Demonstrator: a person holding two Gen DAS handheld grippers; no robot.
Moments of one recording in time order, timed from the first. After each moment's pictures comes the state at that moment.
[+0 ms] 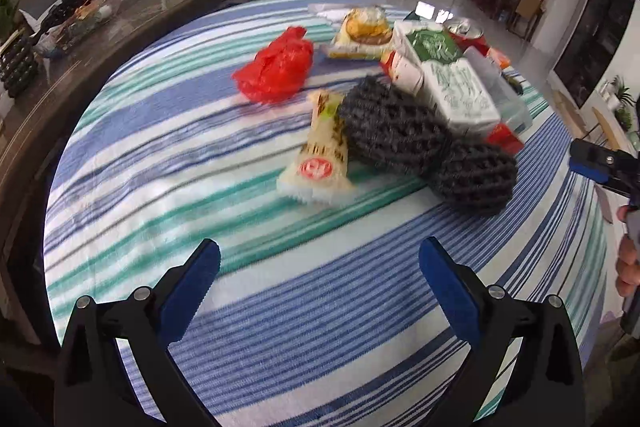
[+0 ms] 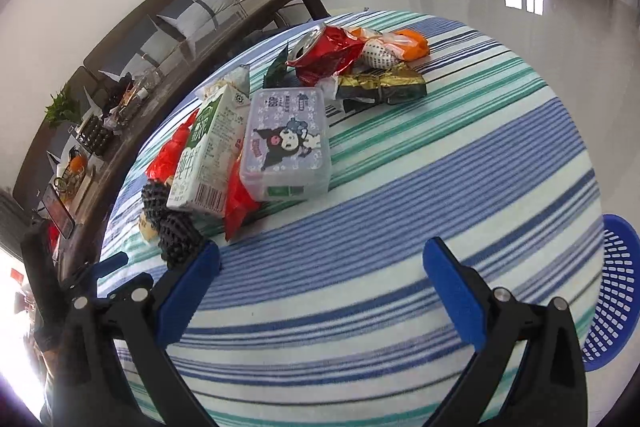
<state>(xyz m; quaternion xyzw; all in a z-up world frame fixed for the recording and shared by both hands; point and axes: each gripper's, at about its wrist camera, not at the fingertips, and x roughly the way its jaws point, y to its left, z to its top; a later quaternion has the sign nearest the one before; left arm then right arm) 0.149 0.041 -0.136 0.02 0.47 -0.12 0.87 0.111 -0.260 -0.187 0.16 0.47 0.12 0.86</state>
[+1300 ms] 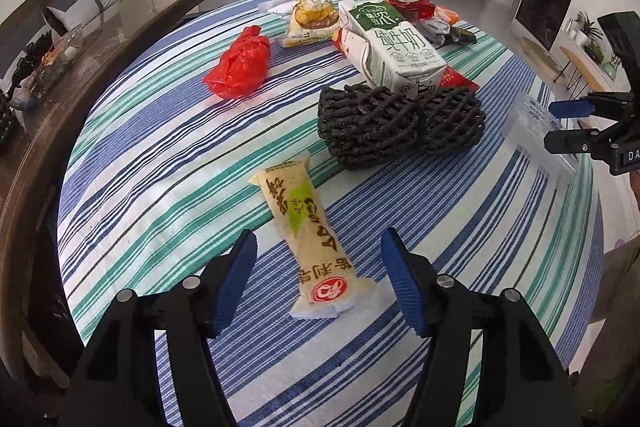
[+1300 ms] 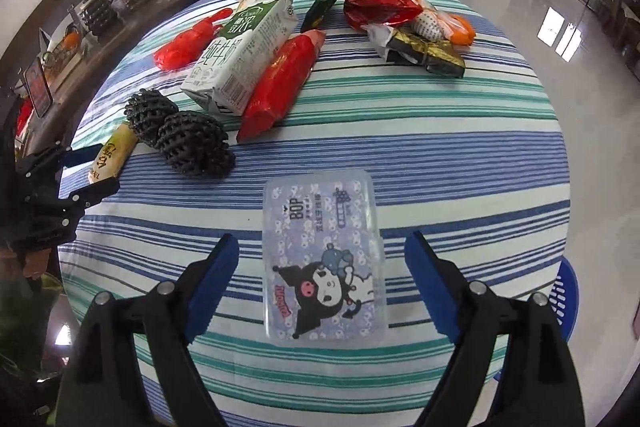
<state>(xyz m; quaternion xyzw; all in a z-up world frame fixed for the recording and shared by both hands) 0.118 0.037 -0.134 0.11 0.48 -0.18 0.85 0.091 -0.219 -0.178 -0.05 0.55 0.14 0.82</state>
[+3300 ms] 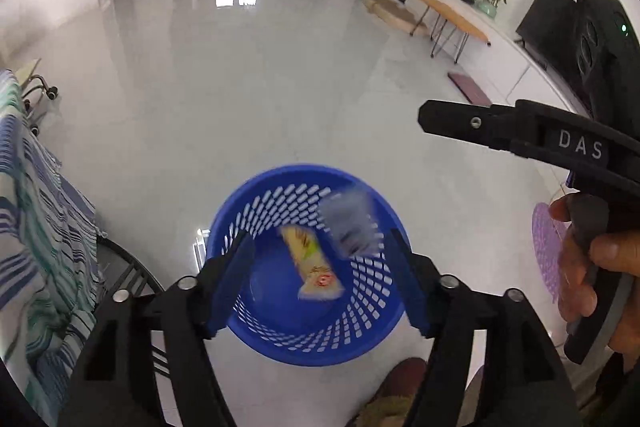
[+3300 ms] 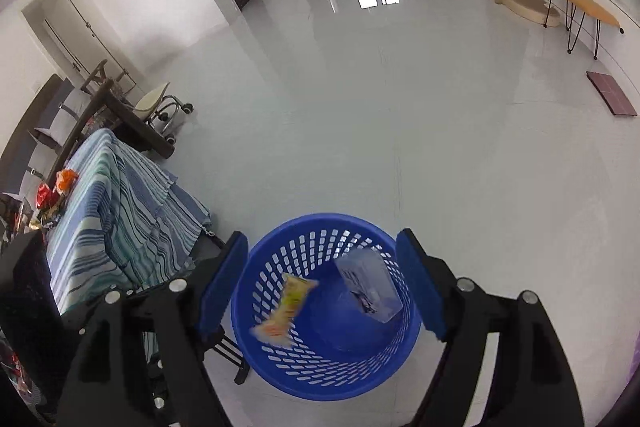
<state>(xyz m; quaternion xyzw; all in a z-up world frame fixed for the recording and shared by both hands) 0.083 -0.506 -0.211 0.12 0.46 -0.42 0.77 -0.012 -0.673 -0.219 0.23 0.42 -0.13 0.87</state>
